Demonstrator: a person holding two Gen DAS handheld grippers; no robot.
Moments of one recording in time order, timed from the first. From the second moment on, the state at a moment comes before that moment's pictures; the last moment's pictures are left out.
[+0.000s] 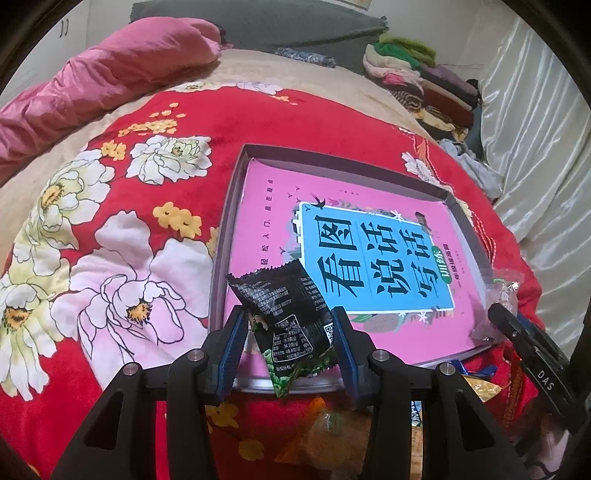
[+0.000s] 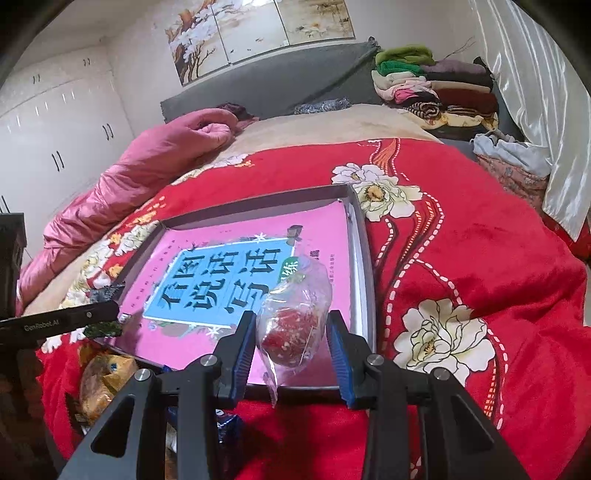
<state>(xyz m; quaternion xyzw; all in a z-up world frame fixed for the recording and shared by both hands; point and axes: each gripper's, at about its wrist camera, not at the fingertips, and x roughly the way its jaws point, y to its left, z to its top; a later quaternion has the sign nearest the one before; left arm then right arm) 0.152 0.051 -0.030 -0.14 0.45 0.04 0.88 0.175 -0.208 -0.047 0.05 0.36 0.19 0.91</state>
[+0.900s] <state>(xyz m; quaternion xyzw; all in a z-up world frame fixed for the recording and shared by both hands) 0.158 0.048 -0.042 -0.14 0.46 0.04 0.88 0.179 -0.214 -0.051 0.05 0.37 0.17 0.91</state>
